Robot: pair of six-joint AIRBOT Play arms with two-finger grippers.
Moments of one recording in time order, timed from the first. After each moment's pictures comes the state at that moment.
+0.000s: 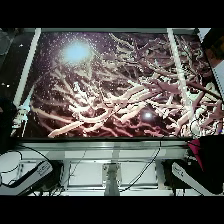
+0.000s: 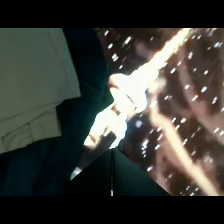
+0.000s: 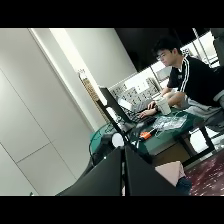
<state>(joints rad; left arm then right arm) 0.64 -1.13 1.38 1.64 -1.28 -1.51 -0.24 -1.09 1.89 0.09 1.34 1.27</state>
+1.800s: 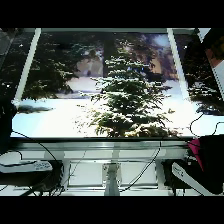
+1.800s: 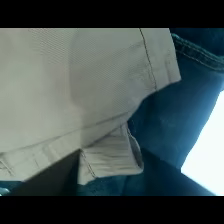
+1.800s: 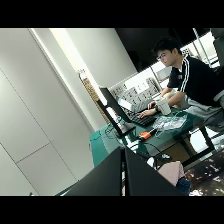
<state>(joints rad) 0.68 -1.48 1.26 2.03 -1.11 -1.44 -0.24 -1.09 1.89 0.09 1.34 1.27</state>
